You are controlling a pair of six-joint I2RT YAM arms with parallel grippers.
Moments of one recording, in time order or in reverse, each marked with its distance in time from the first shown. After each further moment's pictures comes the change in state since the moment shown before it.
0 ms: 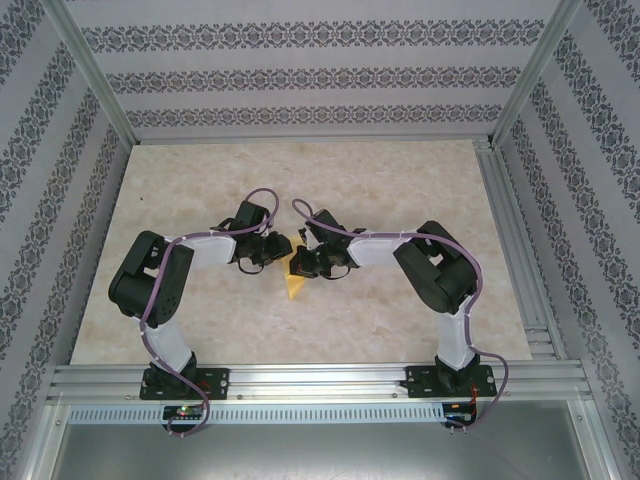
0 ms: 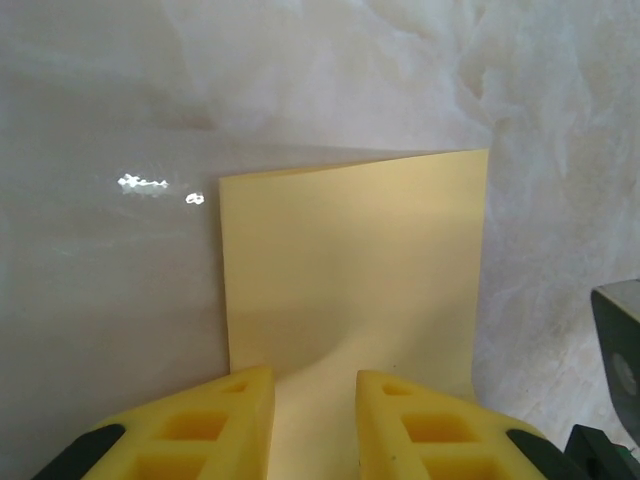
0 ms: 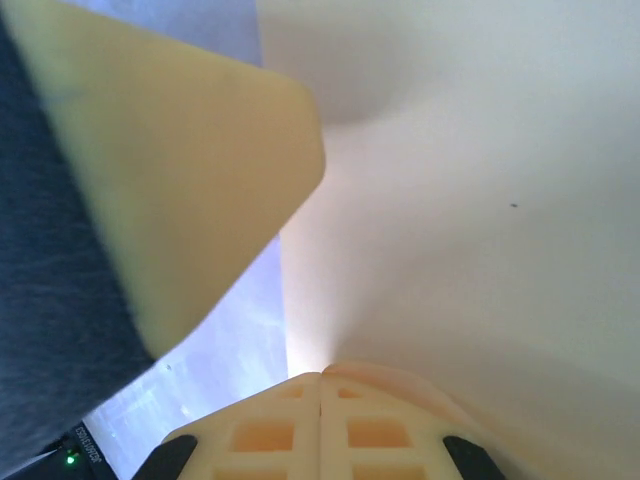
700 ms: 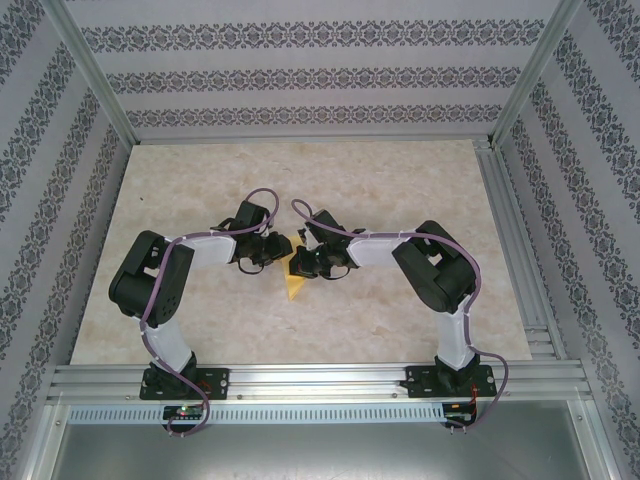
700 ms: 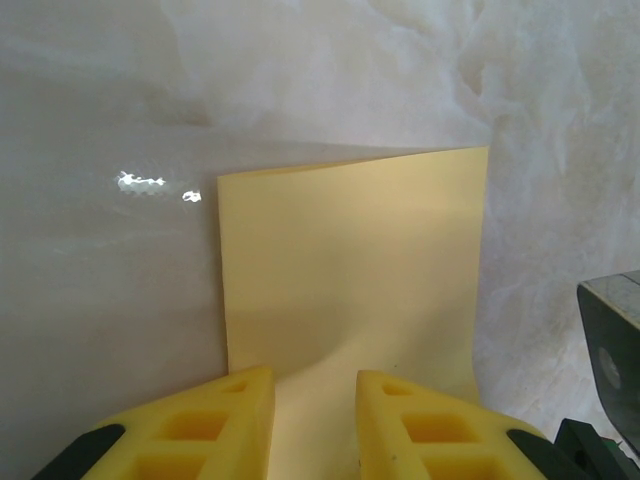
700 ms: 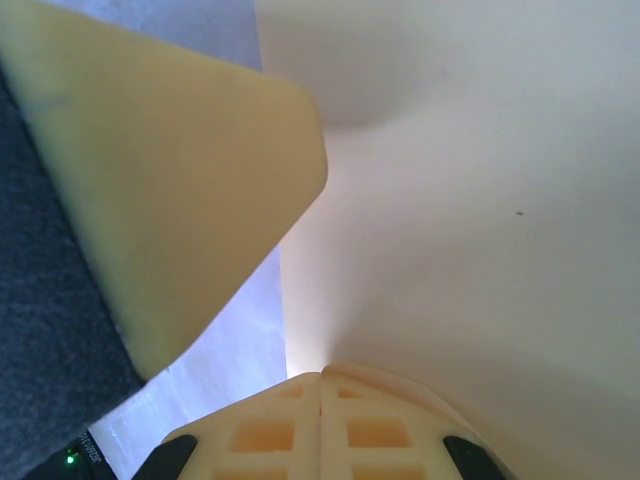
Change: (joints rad) left arm 0.000 0.002 0.000 0.000 0.005 0.000; right arm 0.002 0.008 0.000 0.013 -0.007 0.000
